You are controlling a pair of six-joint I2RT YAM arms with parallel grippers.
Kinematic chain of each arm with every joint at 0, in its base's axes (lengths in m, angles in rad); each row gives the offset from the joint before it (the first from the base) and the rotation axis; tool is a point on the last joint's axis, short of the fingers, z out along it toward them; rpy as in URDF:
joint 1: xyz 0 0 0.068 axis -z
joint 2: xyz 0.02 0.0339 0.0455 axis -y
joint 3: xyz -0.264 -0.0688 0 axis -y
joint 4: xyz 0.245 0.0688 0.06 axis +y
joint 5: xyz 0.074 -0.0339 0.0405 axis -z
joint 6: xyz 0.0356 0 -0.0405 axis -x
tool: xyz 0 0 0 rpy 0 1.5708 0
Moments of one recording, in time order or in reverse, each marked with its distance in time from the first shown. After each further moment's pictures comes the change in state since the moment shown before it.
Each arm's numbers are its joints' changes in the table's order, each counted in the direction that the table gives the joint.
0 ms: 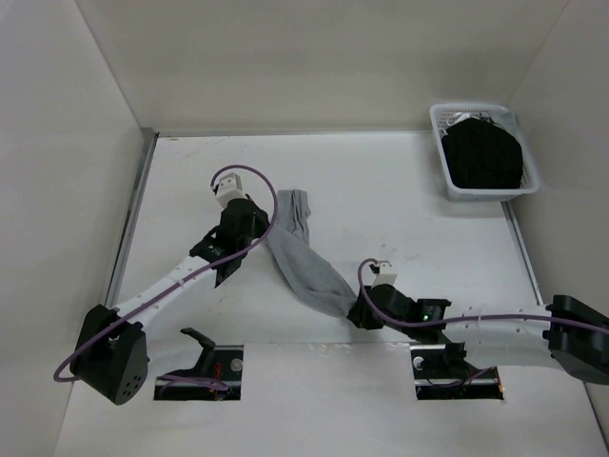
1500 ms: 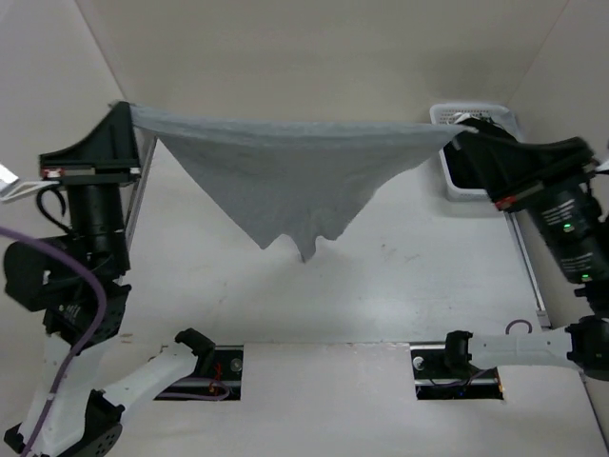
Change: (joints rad) left arm 0.029 0.399 0.733 0.002 -0.158 -0.136; right arm -0.103 0.155 1.335 0.130 0.297 0.613
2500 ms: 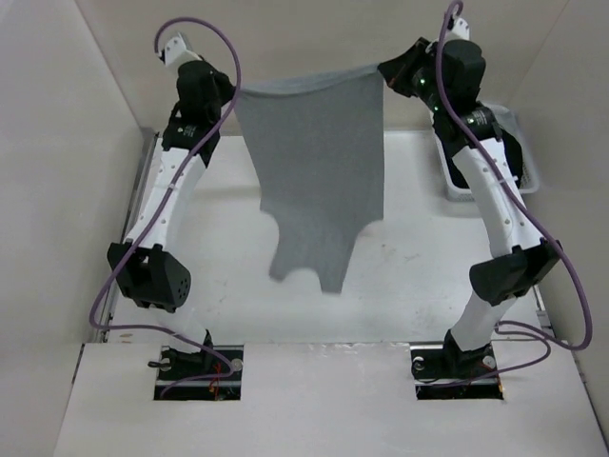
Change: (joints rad) left arm -0.347 -0.951 0.389 0.205 0.218 0.023; right arm 0.964 -0.851 0.402 0.137 -0.643 -0.192
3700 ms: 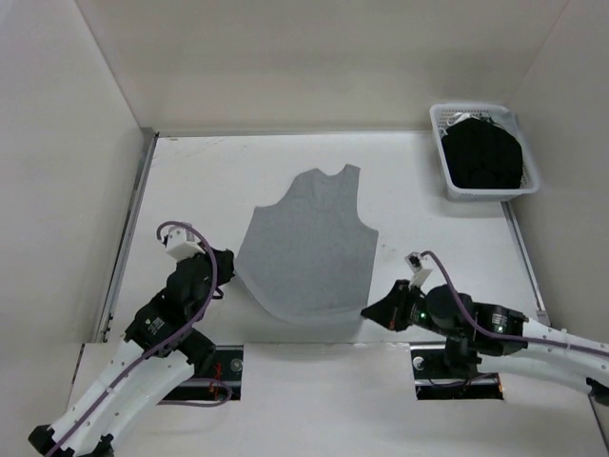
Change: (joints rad) left arm 0.404 1.320 -1.265 0.330 -0.184 0.163; right arm -0.892 1.320 -1.577 0.129 0.291 -0.445
